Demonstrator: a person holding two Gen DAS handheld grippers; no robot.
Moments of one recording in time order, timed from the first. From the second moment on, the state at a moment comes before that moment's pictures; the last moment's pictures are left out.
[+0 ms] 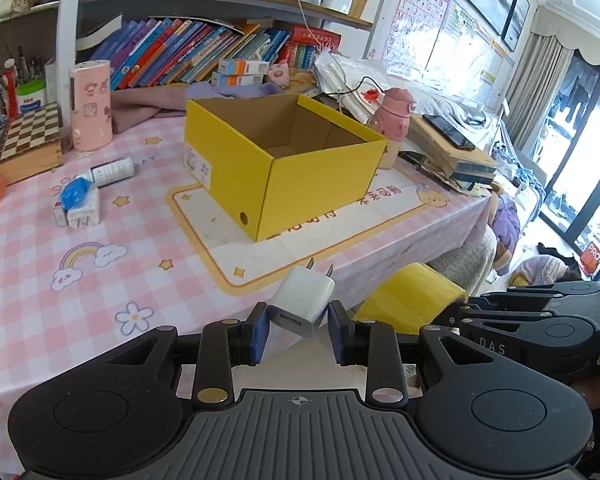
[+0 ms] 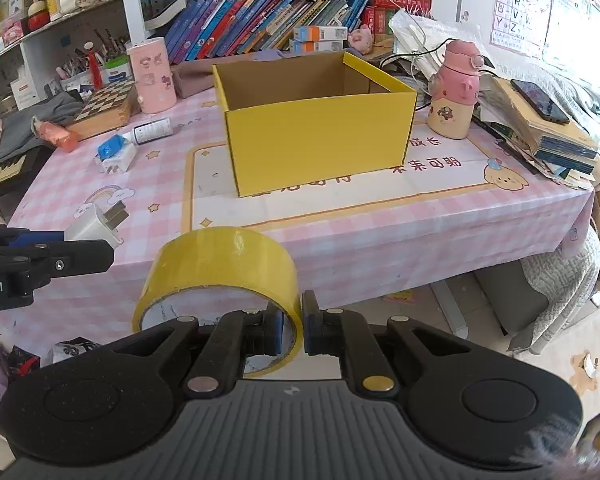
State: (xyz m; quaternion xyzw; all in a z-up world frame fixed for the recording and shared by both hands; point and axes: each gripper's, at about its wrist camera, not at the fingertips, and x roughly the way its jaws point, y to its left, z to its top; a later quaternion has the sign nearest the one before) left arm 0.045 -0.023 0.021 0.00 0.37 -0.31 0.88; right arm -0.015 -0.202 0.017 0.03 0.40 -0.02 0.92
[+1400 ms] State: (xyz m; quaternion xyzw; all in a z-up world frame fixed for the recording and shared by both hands) left arm 0.101 -0.129 0.028 0.01 0.37 -0.33 0.87; right arm 0.060 -0.295 0.006 0.04 0.42 -0.01 0.91
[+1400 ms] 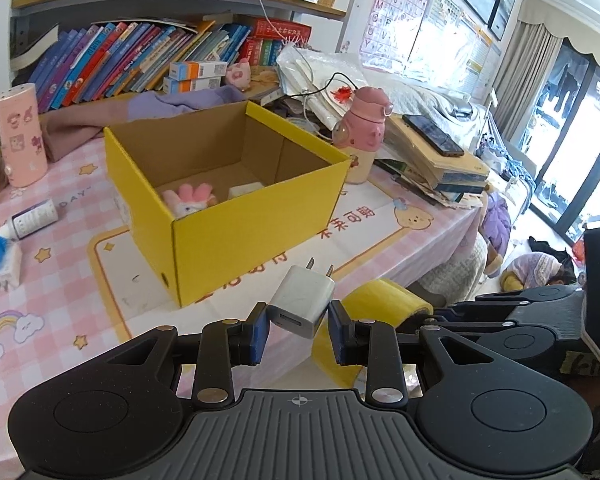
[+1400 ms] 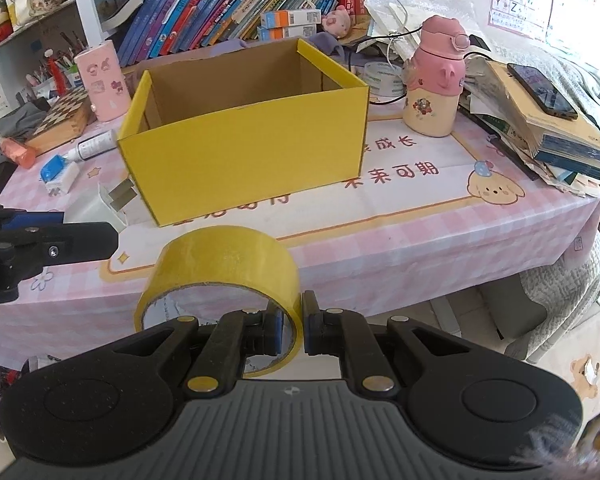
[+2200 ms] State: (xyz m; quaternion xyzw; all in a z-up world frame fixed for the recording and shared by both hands) left arm 0.199 -0.166 0.072 0.03 0.28 -0.21 0.94; right arm 0.213 -0.338 0.082 -0.04 0.27 0.12 0.95
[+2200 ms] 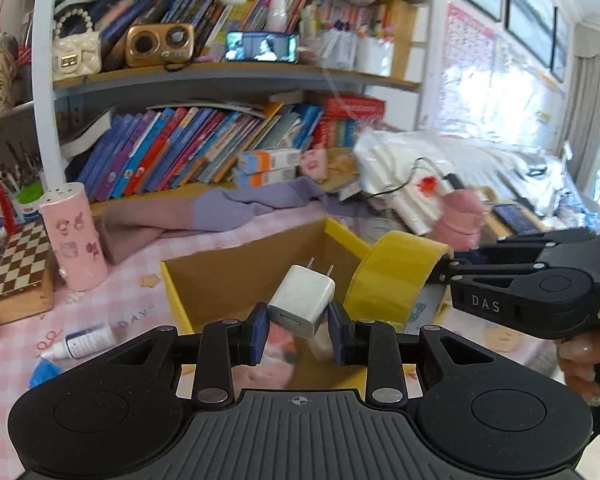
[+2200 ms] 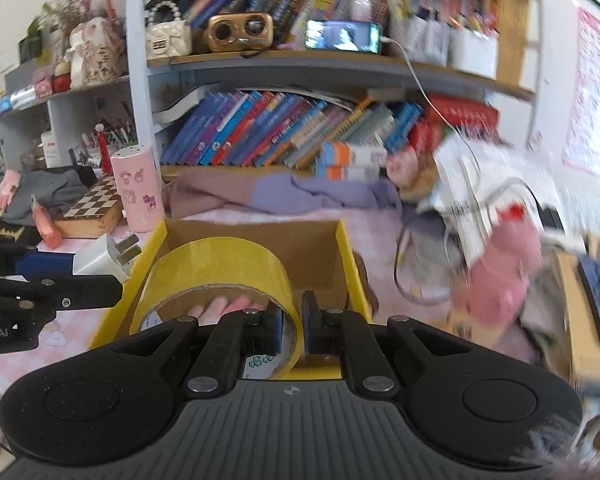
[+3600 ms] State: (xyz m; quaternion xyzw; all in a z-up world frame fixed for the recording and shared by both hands) left arm 0.174 -0.178 0.044 0.13 0.30 -0.13 0.94; right arm 0.242 -0.316 0.042 -0.11 0.31 0.19 0.92
